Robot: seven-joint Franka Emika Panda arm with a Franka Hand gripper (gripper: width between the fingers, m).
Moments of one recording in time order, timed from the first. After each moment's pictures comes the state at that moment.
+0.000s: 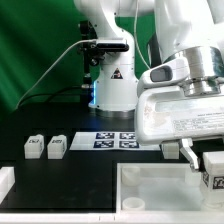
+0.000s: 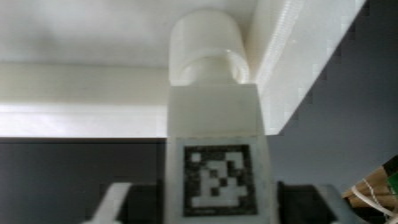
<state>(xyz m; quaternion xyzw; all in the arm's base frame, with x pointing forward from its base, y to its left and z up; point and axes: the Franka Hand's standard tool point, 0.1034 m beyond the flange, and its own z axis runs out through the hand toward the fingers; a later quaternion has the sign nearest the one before) 0.621 0.117 0.078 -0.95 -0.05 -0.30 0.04</state>
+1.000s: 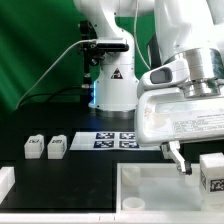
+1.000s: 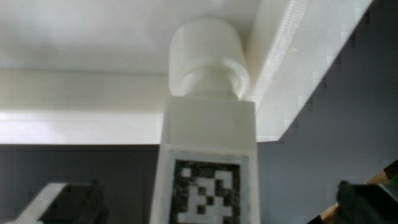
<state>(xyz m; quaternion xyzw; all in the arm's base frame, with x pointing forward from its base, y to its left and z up) 0.620 0.117 0.077 -0.95 -0.05 -0.30 0.04</state>
